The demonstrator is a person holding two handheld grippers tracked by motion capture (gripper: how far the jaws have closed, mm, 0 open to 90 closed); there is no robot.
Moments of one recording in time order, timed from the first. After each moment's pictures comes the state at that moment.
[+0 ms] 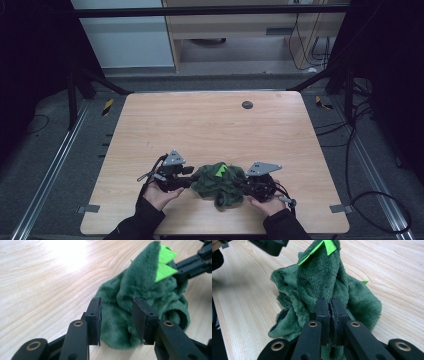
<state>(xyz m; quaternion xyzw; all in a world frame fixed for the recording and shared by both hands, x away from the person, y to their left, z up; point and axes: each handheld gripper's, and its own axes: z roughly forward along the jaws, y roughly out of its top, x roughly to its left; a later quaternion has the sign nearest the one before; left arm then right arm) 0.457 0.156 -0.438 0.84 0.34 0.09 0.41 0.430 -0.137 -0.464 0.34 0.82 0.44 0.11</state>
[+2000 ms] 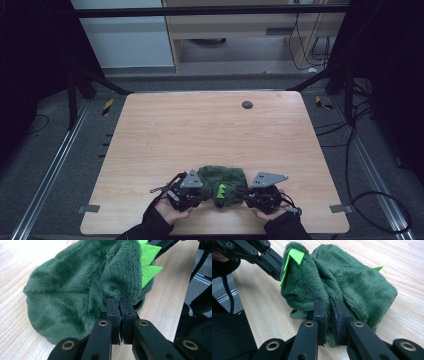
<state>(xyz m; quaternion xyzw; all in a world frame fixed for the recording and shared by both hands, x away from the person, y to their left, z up) 0.415 0.121 -0.450 0.90 0.24 0.05 0.37 0.402 -0.146 -0.463 0.32 0.83 0.45 0.09</state>
